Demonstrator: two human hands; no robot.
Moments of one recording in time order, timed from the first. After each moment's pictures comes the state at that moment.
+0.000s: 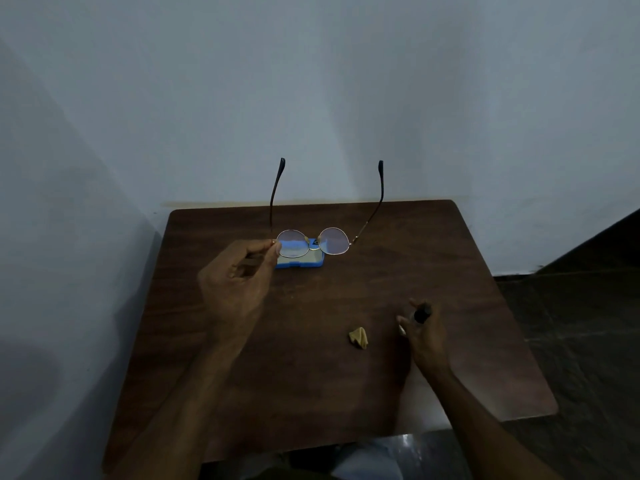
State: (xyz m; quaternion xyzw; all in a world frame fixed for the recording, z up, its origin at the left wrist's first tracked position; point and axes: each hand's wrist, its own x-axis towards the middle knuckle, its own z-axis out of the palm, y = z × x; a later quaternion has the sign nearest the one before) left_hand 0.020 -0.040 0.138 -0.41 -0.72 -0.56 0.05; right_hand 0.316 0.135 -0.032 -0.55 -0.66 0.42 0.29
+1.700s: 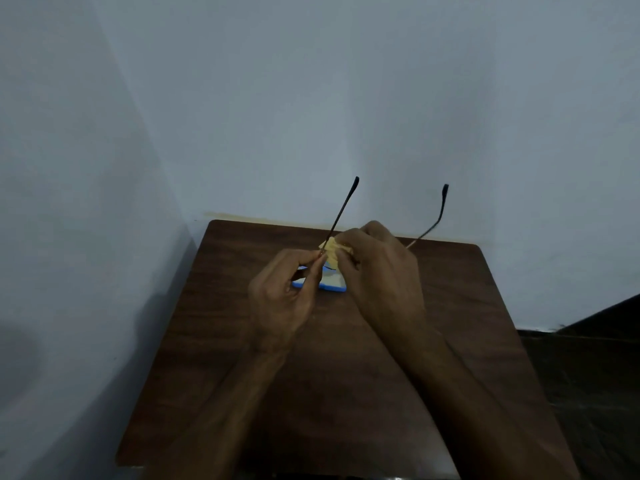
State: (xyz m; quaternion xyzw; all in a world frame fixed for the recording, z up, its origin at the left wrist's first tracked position) left_hand 0.027 -0.048 0.155 -0.43 -0.65 -0.60 0.17; right_hand 0.139 0.053 0.243 -0.30 -0.91 0.15 0.24
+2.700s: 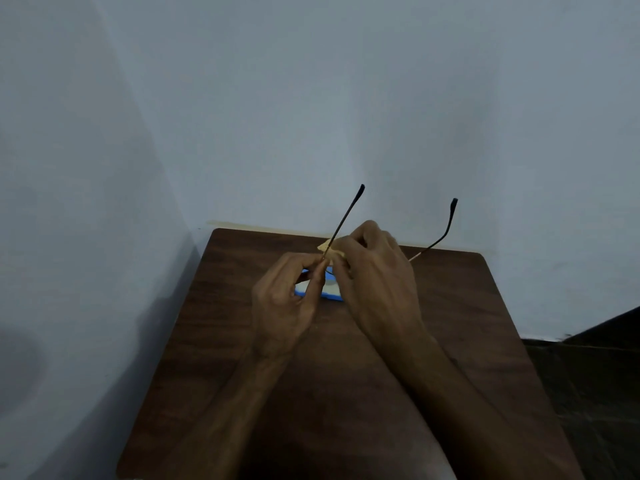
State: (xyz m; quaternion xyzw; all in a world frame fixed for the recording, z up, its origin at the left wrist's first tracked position) left_hand 0.023 -0.045 0.168 -0.46 -0.68 -0.55 0.17; right_hand 0.128 0.050 0.250 -0.28 -0.93 0.08 0.22
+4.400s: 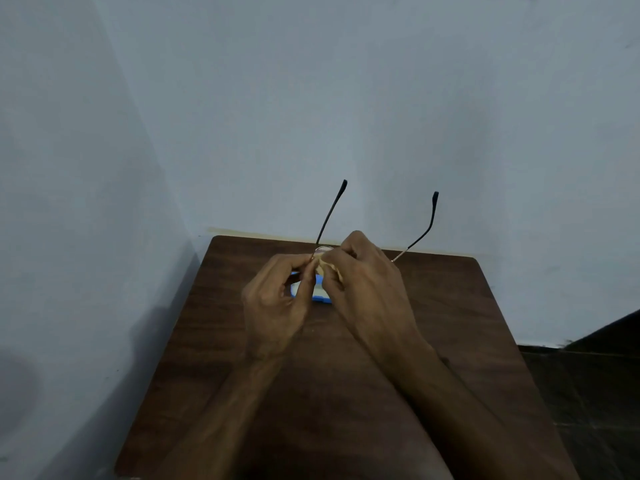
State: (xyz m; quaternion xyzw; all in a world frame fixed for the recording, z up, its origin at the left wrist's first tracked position) left_hand 0.038 -0.054 0.179 -0.43 -0.67 -0.57 0.20; right_hand 0.149 0.043 0.252 -0.26 -0.93 0.13 0.22
